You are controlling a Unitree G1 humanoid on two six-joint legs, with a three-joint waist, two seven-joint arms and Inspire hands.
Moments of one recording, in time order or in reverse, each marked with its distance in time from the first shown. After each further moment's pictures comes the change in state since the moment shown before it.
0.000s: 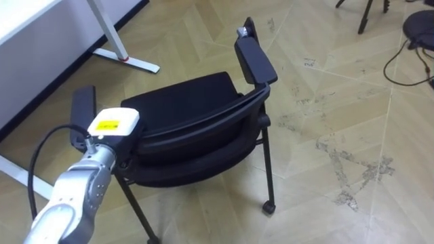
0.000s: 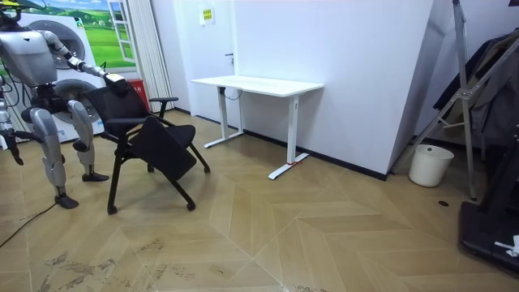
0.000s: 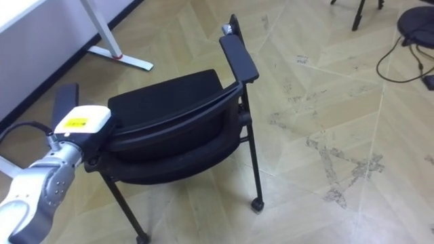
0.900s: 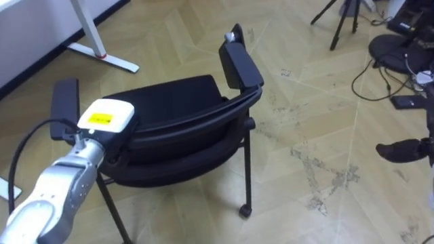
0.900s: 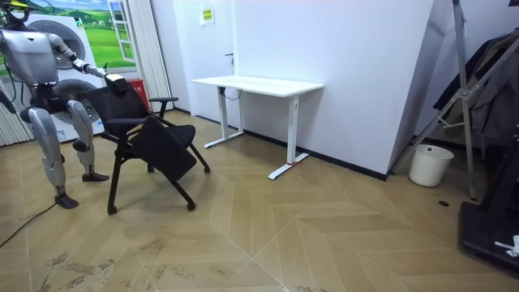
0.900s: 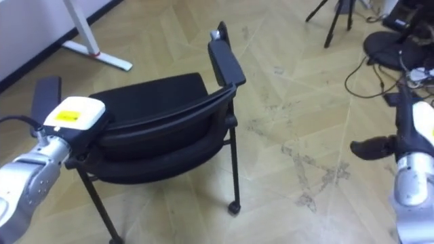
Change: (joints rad) left arm -0.011 0.119 -0.004 0.010 -0.005 -0.116 0.060; right arm -0.151 -0.240 -0.078 -0.841 -0.927 -0.063 -0.179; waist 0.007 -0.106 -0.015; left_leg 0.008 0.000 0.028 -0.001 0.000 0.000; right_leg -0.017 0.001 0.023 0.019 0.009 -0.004
